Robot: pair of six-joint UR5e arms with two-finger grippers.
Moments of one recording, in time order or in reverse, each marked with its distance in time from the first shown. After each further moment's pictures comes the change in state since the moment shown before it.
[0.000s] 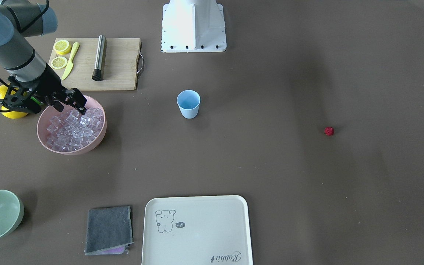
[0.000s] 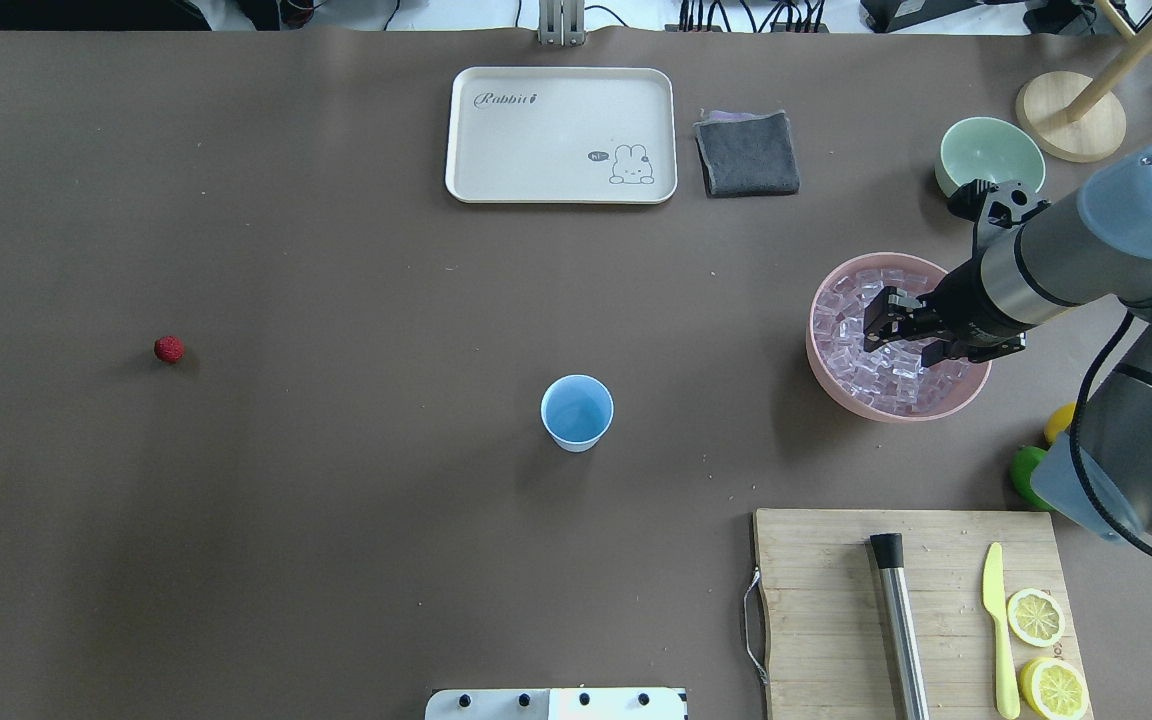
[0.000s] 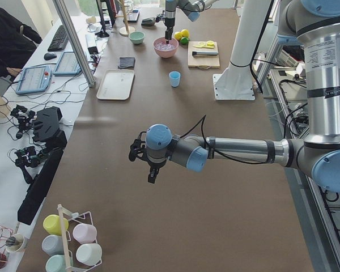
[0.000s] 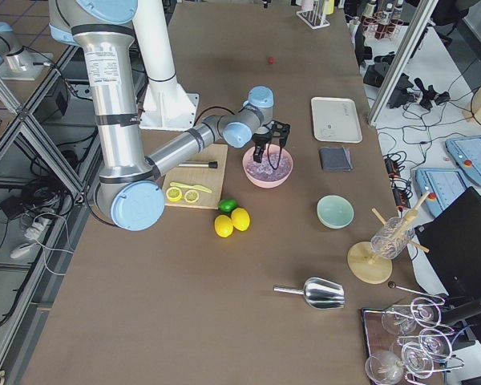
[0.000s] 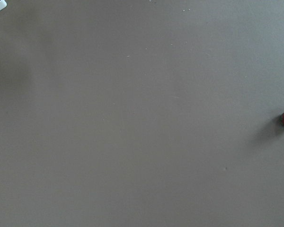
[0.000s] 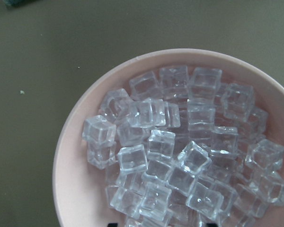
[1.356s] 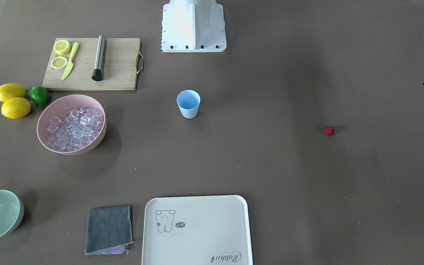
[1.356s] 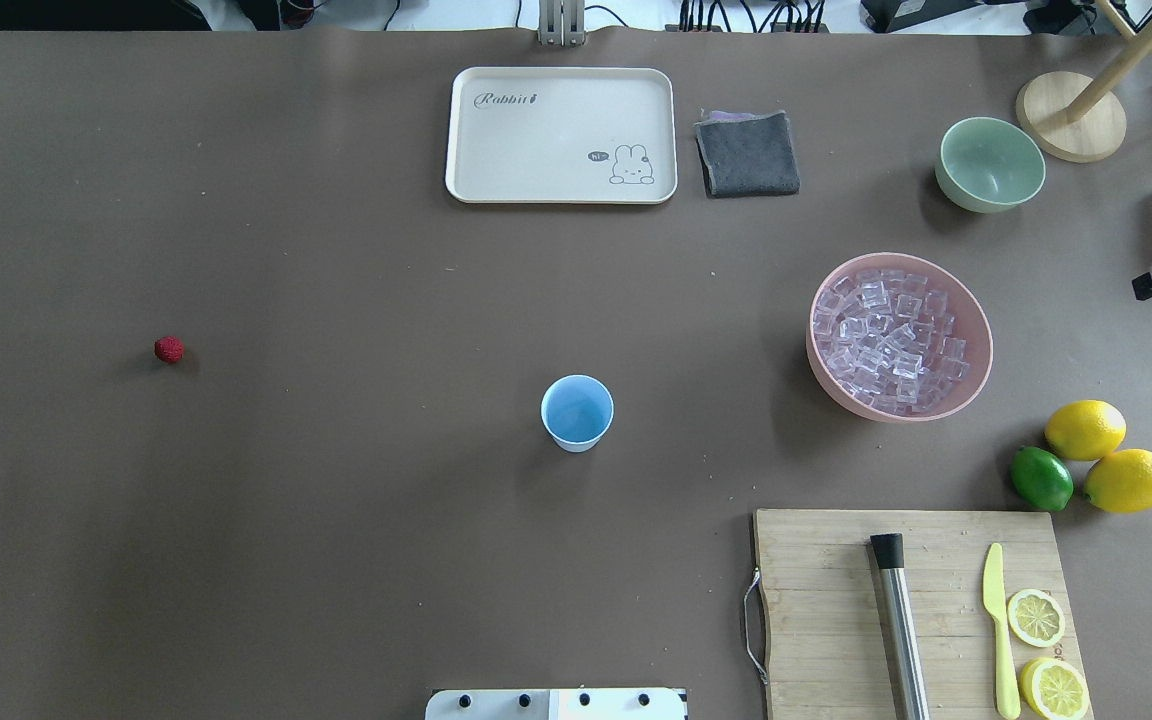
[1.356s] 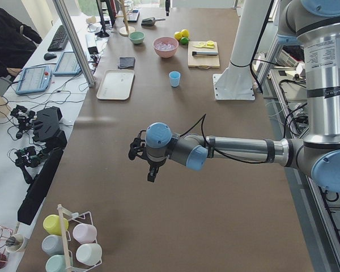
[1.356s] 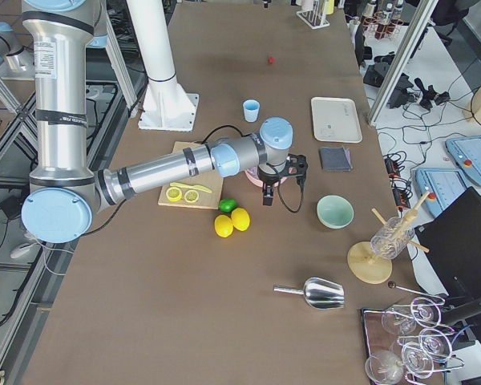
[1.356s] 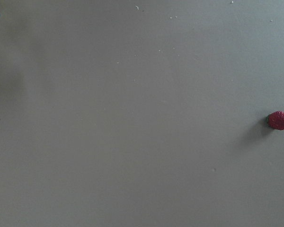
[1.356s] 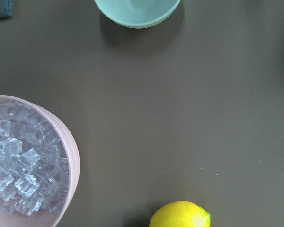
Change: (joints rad) left arm 0.001 -0.009 -0.001 0.019 0.001 0.005; right arm 0.434 -0.181 0.016 -0.157 0.291 -0.645
